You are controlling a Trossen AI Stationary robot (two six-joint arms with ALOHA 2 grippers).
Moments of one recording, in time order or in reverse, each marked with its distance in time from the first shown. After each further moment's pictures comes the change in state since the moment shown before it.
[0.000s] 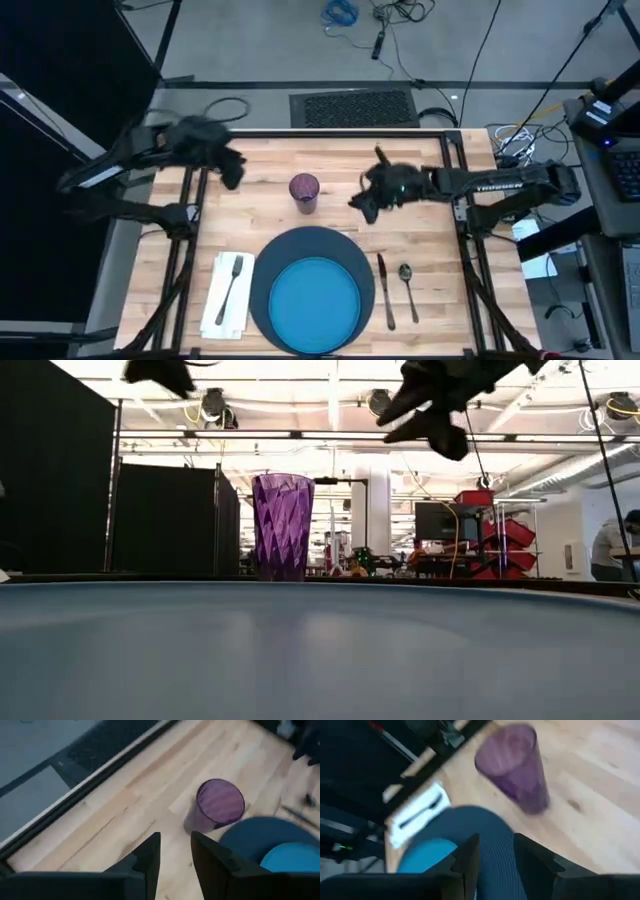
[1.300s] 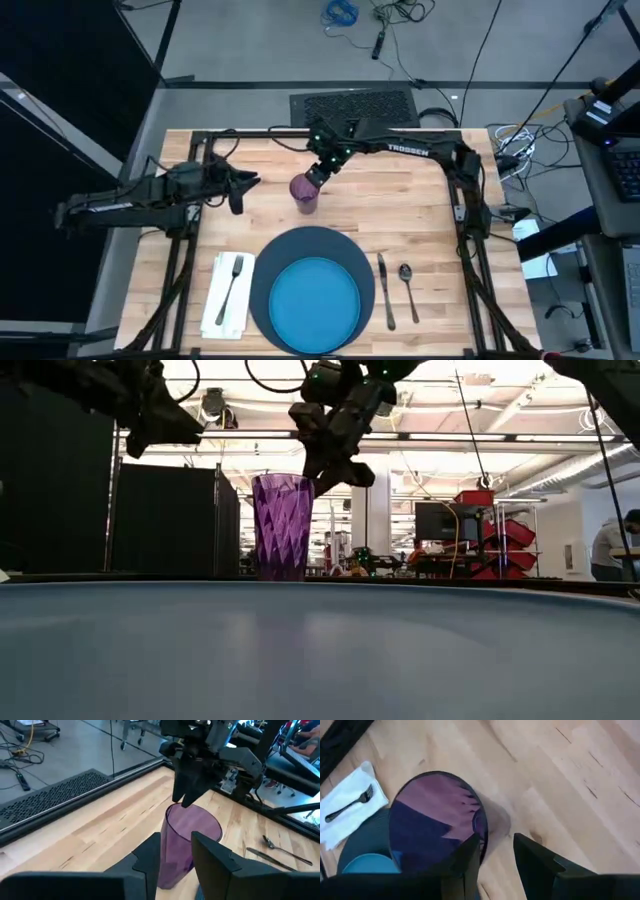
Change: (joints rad) left arm -0.066 -0.358 -0.787 0.906 0.028 0.079; right arm -0.220 0.793 0.968 -0.714 -0.175 -0.273
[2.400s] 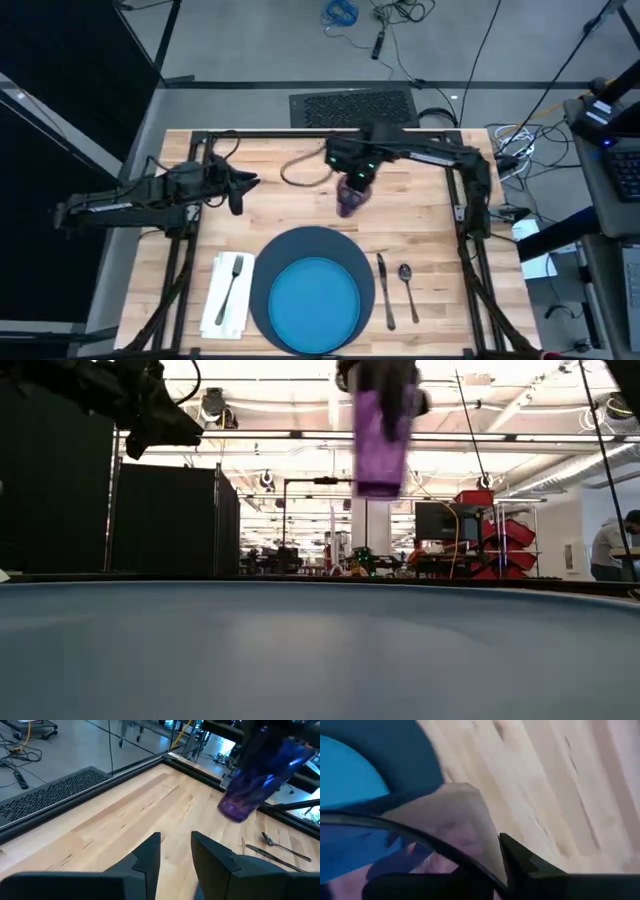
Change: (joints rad) left arm 0.000 0.003 0.000 -0.013 0.014 -0.001; right arm 0.203 -0.188 0.082 -0.653 0.292 -0.006
